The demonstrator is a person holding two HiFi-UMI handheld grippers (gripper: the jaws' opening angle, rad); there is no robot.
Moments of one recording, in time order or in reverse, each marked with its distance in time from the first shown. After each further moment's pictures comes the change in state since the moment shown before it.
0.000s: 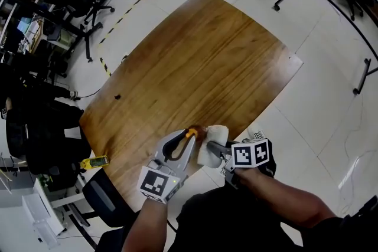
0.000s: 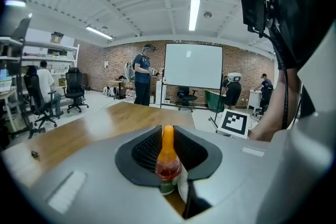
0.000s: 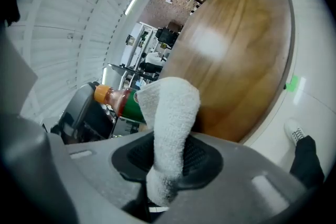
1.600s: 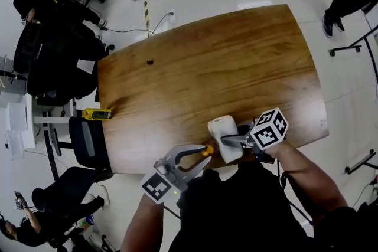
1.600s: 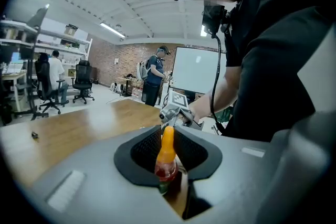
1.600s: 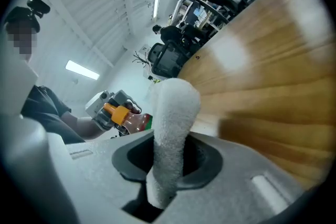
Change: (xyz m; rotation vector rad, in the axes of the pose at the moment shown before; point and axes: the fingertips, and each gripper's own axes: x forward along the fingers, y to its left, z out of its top) left arm 0.008 -0.011 0.012 -0.081 -0.015 0.029; right arm 0.010 0.037 0.083 -0.563 0.825 0.433
